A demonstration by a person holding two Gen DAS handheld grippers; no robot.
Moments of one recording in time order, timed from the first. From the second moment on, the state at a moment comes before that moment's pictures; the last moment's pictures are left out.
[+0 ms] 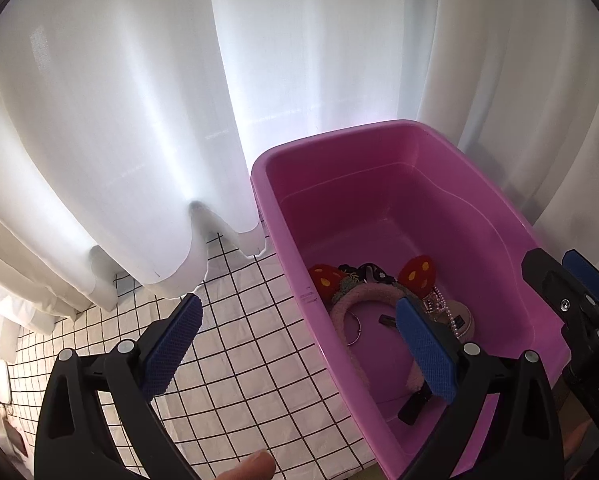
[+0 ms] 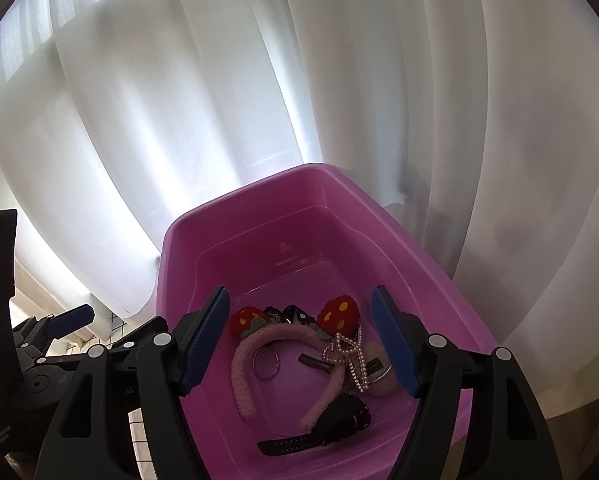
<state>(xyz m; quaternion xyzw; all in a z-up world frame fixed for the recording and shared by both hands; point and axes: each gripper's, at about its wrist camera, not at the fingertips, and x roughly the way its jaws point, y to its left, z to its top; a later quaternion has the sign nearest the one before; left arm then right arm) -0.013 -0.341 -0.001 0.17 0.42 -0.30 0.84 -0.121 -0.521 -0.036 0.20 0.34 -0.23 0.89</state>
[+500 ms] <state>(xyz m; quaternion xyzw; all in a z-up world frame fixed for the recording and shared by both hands) -0.011 -0.320 0.009 0.15 0.42 -0.30 0.85 -0.122 -0.507 -0.036 0.20 0.36 -0.23 0.88</state>
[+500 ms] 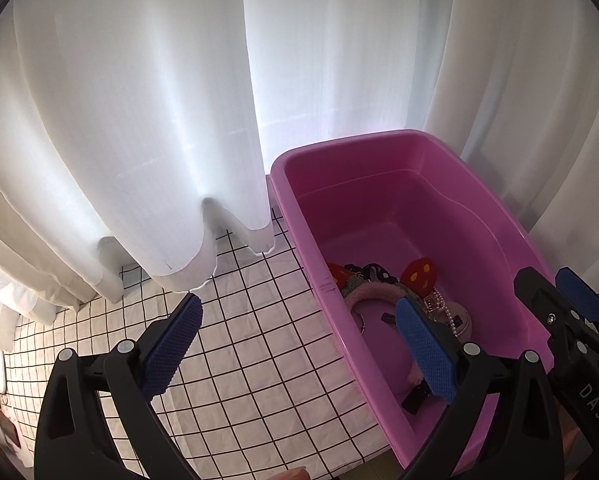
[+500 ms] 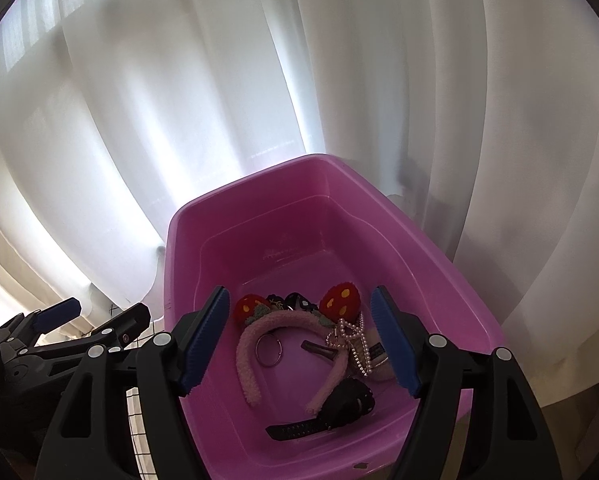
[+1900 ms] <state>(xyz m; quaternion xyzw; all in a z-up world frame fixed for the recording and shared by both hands) -0.018 -0.319 0.013 0.14 0.43 -0.30 0.84 -0.130 -0.501 -0.033 0.20 0.35 -0.23 0.88</state>
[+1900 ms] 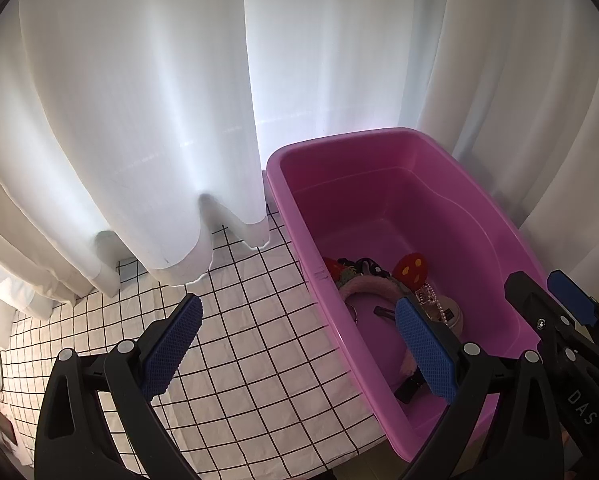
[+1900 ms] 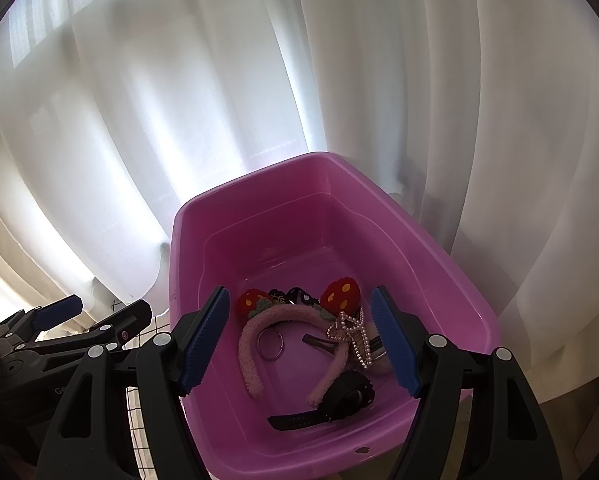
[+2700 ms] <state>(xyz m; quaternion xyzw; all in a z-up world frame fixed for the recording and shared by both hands) -0.014 -0.314 0.014 0.13 0.43 -0.29 0.84 -0.127 -0.497 -0.032 0.20 0.35 -0.23 0.88</state>
